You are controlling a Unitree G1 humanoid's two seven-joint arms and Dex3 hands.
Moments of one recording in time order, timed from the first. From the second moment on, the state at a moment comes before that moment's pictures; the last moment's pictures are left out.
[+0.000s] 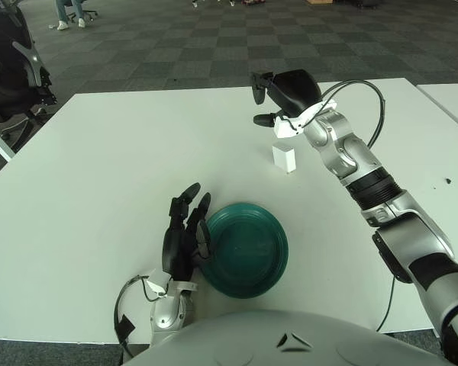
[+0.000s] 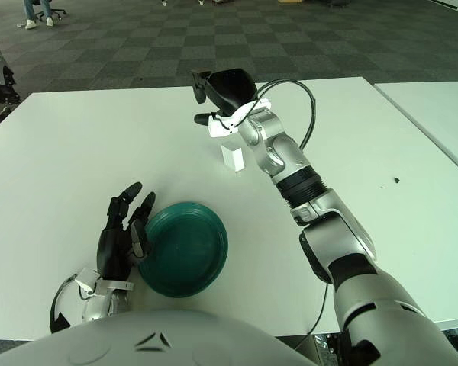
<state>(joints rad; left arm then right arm) 0.49 -0.13 -0.17 0.06 -0.14 -0.39 -0.05 -0.78 -0.34 0.47 0.26 -0.80 -0.10 -0.01</state>
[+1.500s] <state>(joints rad) 0.49 -0.13 -0.17 0.07 -0.13 -0.40 -0.05 -0.83 -0.45 0.54 0.59 -0.85 -0.30 0.20</state>
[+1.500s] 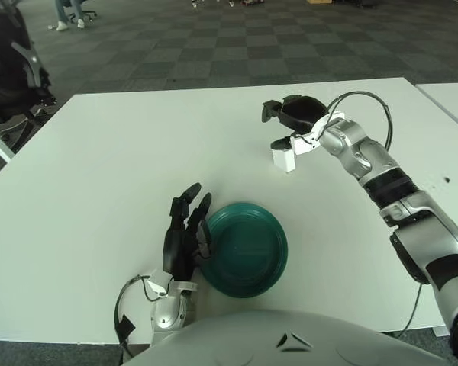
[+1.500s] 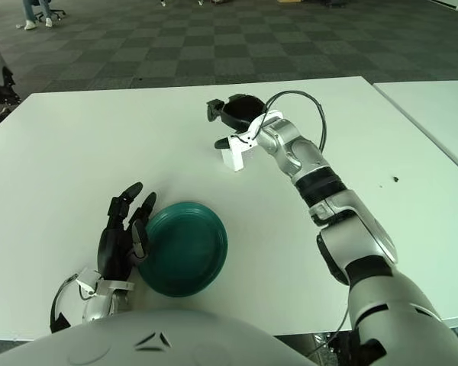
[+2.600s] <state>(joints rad) 0.49 -0.13 -0.17 0.07 -0.11 -0.40 -0.04 -0.92 -0.39 0.62 0.86 -0.86 -0.26 0.26</state>
